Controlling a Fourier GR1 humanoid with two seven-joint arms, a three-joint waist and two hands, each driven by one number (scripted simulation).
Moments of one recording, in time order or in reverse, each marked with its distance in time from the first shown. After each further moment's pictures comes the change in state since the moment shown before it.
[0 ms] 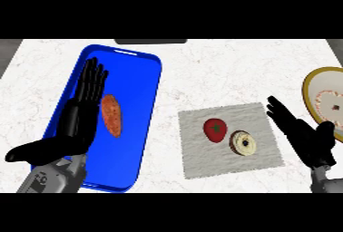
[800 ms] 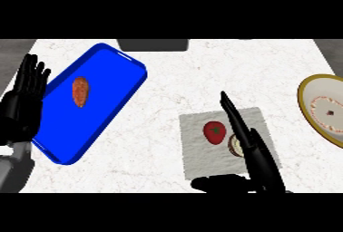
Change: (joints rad) left arm 0.044 0.199 0.240 0.136 0.076 -0.080 0.066; right arm -0.017 0.218 0.334 -0.362 0.547 -0.349 -0.209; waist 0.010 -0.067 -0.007
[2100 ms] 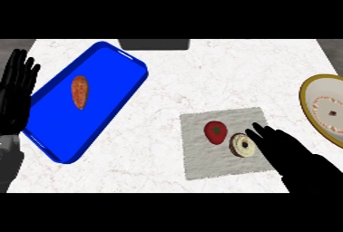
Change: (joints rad) left arm -0.037 0.009 0.094 0.098 0.006 -0.115 -0.018; right arm -0.026 -0.359 -0.055 -0.478 0.152 0.799 0.929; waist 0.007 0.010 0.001
